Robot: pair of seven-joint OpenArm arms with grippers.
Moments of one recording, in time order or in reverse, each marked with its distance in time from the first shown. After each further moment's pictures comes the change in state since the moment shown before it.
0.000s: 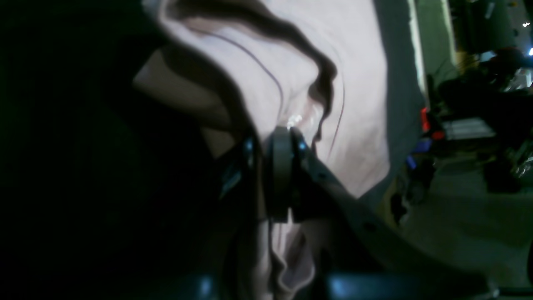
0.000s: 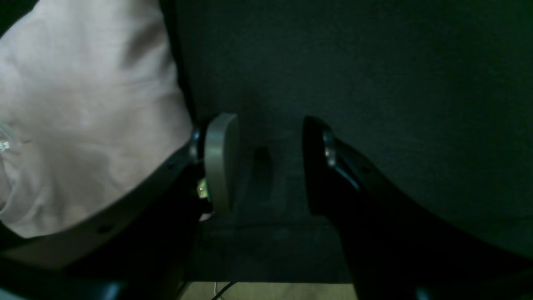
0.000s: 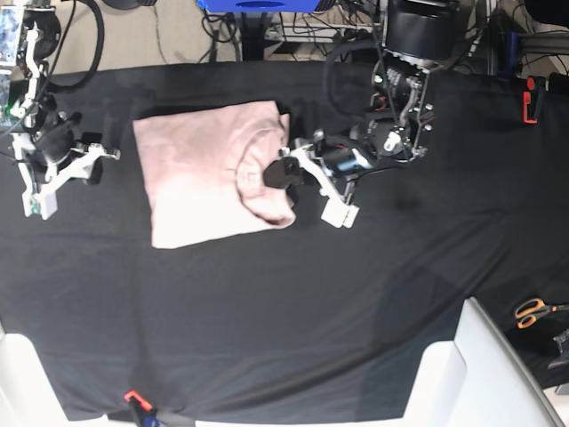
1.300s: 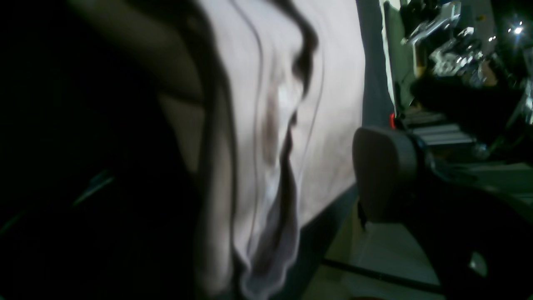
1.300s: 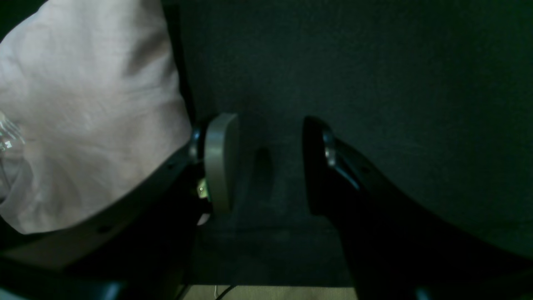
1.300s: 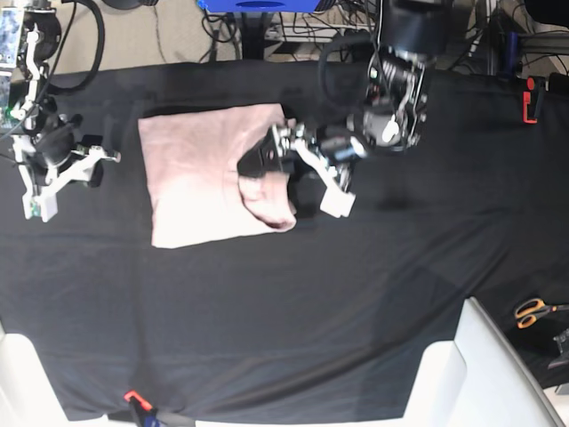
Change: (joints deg) left arm -1.9 2.1 -1.5 -9.3 -3.2 -1.9 -1.4; right arm 0.3 -0.1 -0.1 0.0 0.0 0.0 0.1
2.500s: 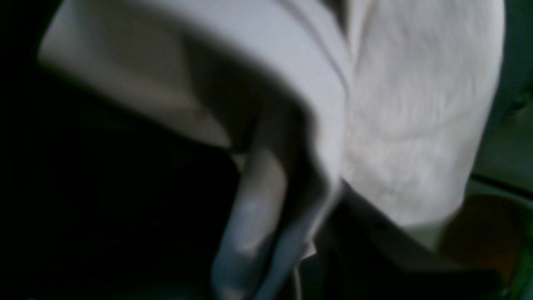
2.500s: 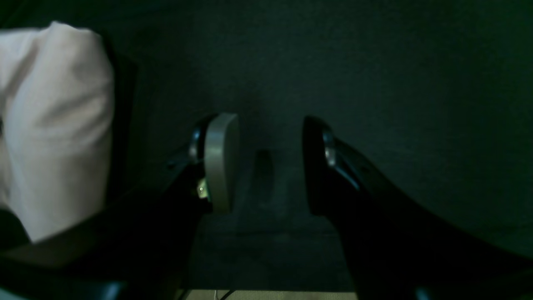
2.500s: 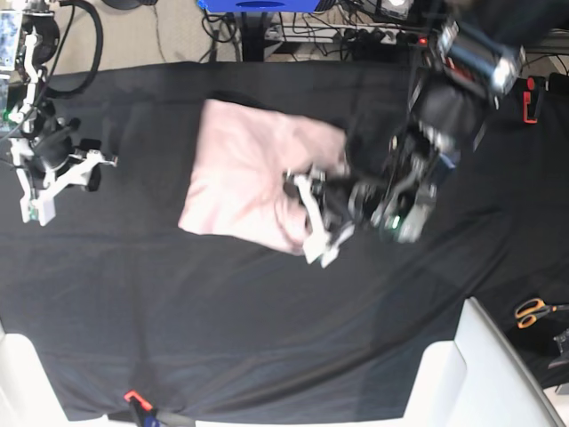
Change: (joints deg) left arm -20.7 -12.8 33.6 1.3 2.4 18.8 13.9; right arm 0.6 0.0 0.0 -0.1 0.0 0.0 0.1
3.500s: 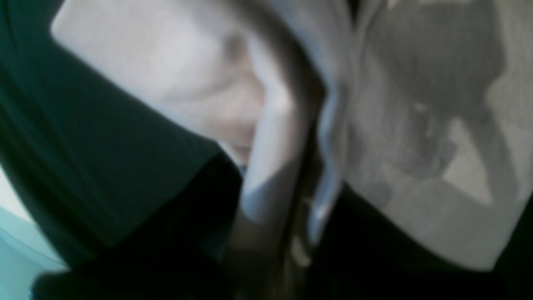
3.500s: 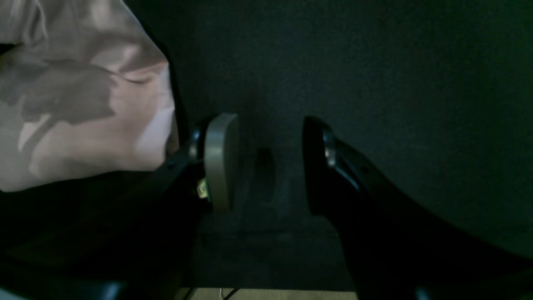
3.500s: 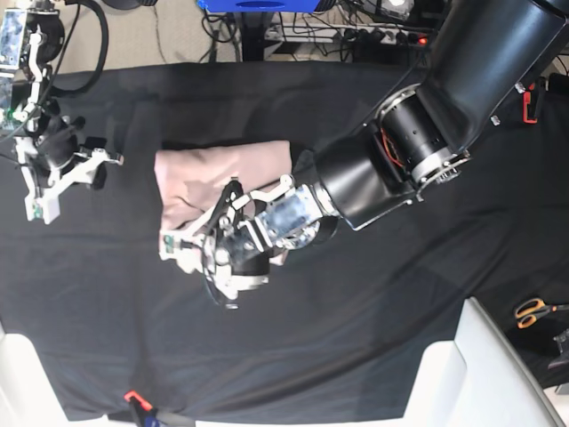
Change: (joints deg) left arm -16.6 17.1 31.6 -5.3 42.8 -14.0 -6.3; right arm 0.0 -1.0 0.2 0.0 0.0 0.0 -0.3
